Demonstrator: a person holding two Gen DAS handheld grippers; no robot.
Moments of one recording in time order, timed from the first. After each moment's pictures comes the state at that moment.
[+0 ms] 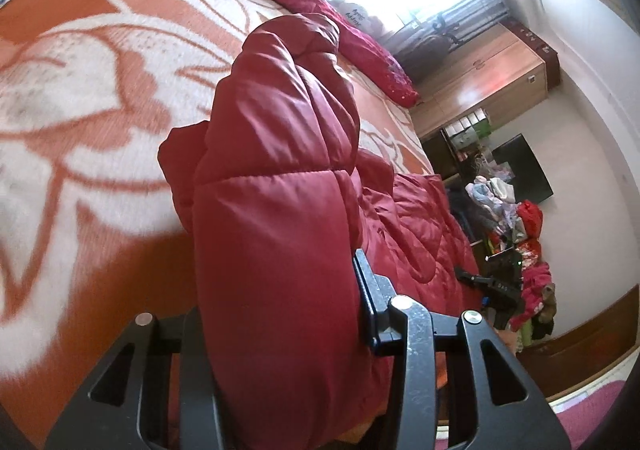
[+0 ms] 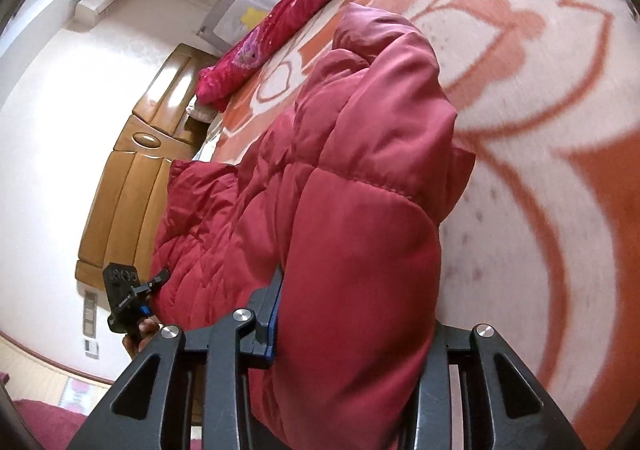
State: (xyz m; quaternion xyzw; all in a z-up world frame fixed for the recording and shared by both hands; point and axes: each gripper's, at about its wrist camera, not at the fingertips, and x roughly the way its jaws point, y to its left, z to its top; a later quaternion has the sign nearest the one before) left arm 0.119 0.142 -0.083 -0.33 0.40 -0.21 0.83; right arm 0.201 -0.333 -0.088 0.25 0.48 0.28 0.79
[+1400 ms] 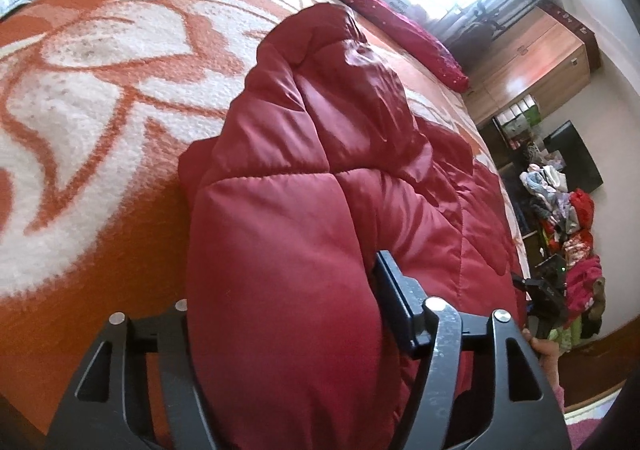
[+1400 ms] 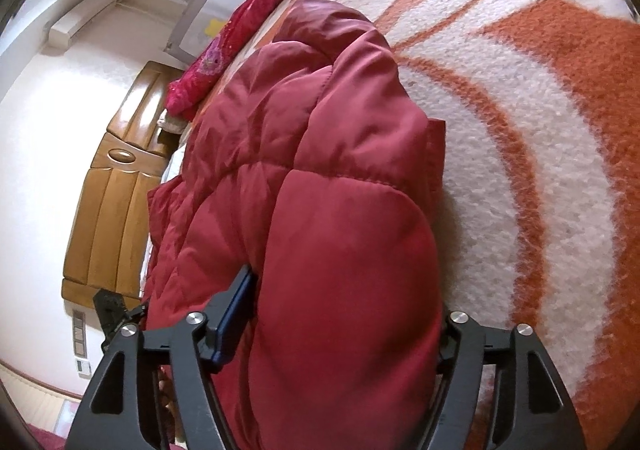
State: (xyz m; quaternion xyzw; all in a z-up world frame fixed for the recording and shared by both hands) left arm 0.069 0.128 -0.135 -0.28 0.43 -0.12 0.85; right arm 0.159 -0.344 -0.154 0.27 0.49 0.22 0.80
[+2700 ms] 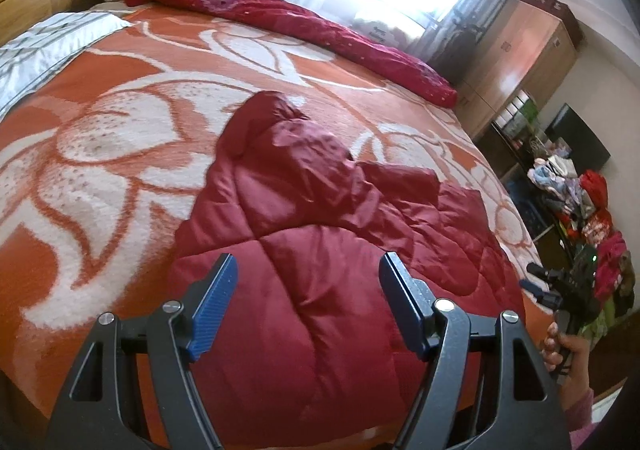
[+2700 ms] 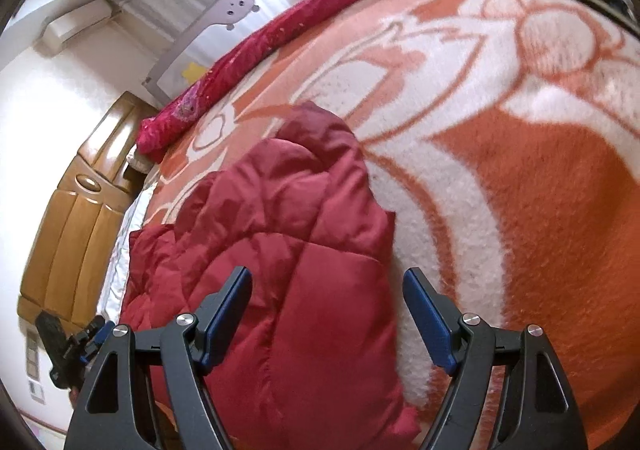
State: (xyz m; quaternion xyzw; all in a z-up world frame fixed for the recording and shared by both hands) left arm 0.046 0.097 -0.060 -0.21 0.36 -0.10 0.90; right arm 0.121 -0.348 -0.068 0.20 0.40 0.13 0.88
